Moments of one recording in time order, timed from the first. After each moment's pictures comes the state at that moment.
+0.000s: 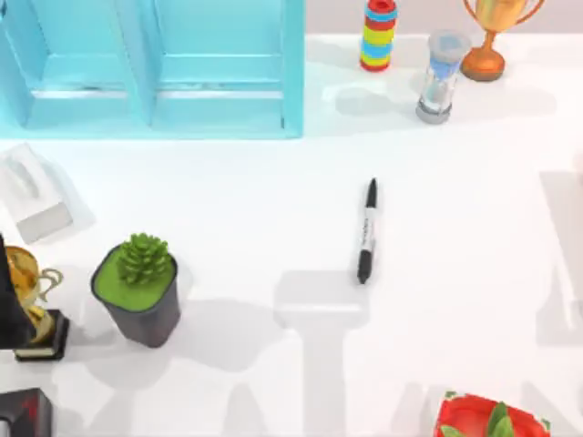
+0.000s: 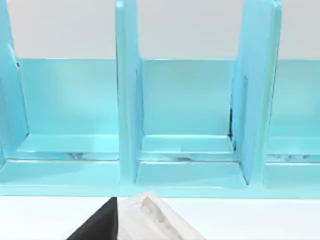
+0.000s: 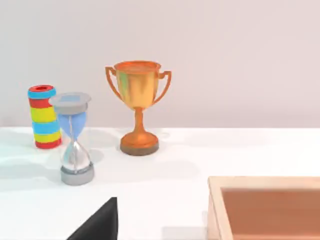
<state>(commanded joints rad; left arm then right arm) 0.00 0.00 0.00 0.00 0.00 0.00 0.00 0.00 0.00 0.00 0.00 0.00</state>
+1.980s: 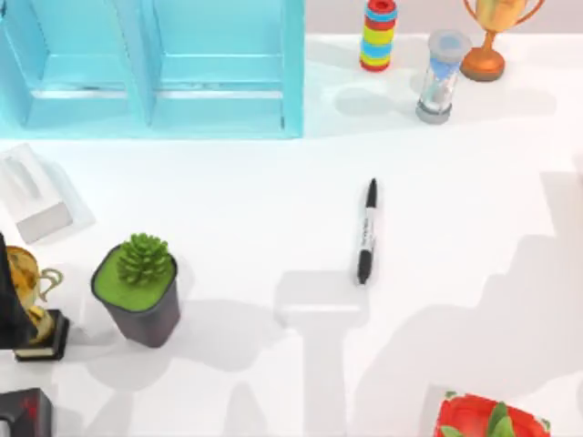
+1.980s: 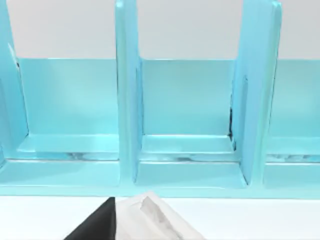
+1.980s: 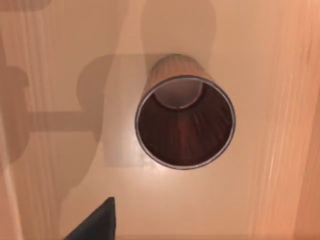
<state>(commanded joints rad) 0.00 0.00 0.00 0.00 0.00 0.00 -0.50 1.87 1.66 -1.35 0.00 -0.48</state>
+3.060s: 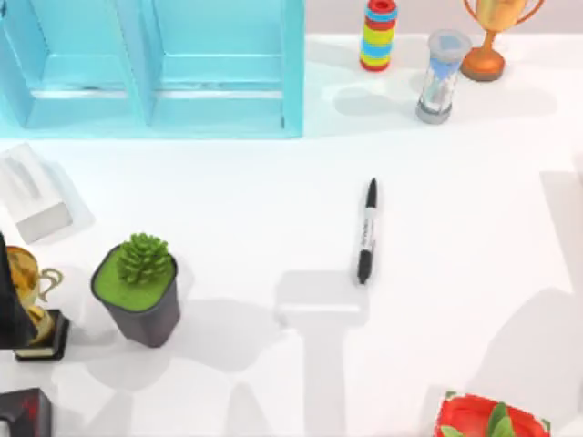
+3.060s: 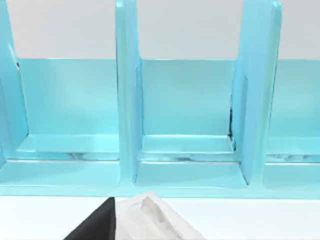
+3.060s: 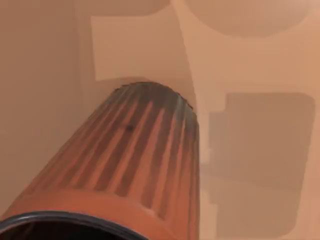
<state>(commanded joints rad) 0.00 0.00 0.00 0.00 0.00 0.00 -0.50 1.95 1.37 -0.99 0.00 -0.48</state>
